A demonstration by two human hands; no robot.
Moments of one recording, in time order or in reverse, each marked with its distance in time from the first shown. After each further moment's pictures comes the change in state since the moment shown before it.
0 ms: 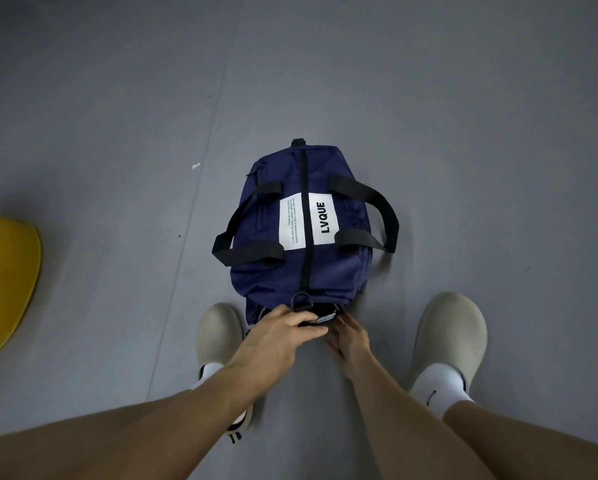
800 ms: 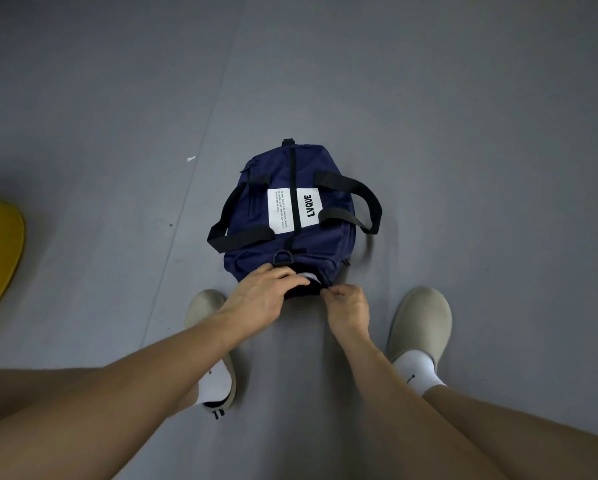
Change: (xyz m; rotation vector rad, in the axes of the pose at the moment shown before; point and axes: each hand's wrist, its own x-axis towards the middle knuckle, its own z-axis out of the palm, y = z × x) left_hand 0.021 -0.002 -0.031 0.027 0.079 -0.039; right_hand -0.070 -0.055 0.009 -0.861 0.239 -0.520
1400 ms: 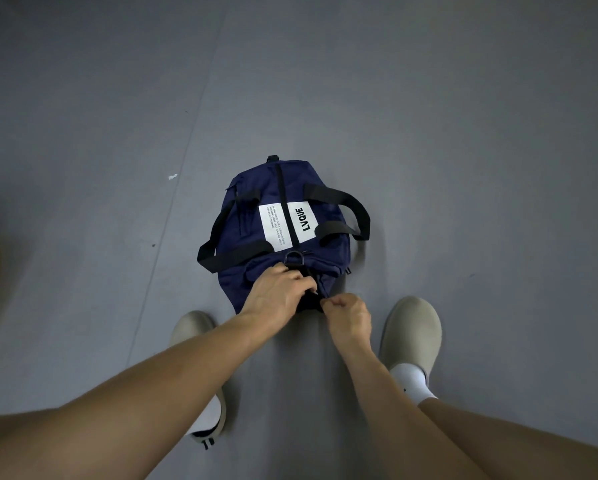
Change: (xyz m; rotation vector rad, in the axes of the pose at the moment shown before) left_hand 0.058 0.026 0.015 0.167 0.101 0.066; right_hand 0.006 -0.008 -0.026 0.015 0.066 0.056
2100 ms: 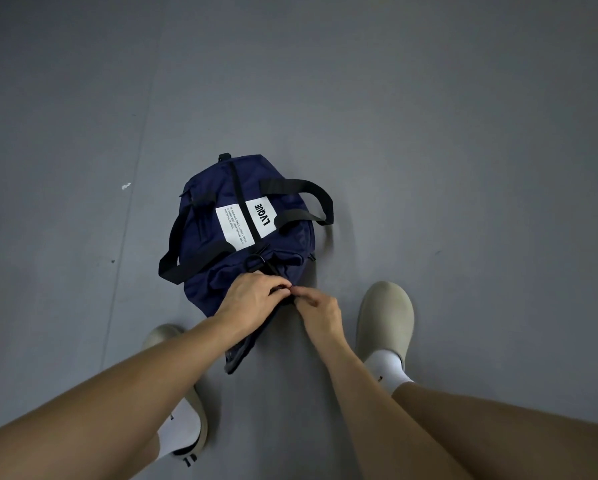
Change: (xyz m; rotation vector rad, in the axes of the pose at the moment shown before) left_hand 0.017 0.010 0.013 -0.249 -0.125 -0.166; right_hand 0.006 0.018 -0.004 0.354 -0.143 -0.068
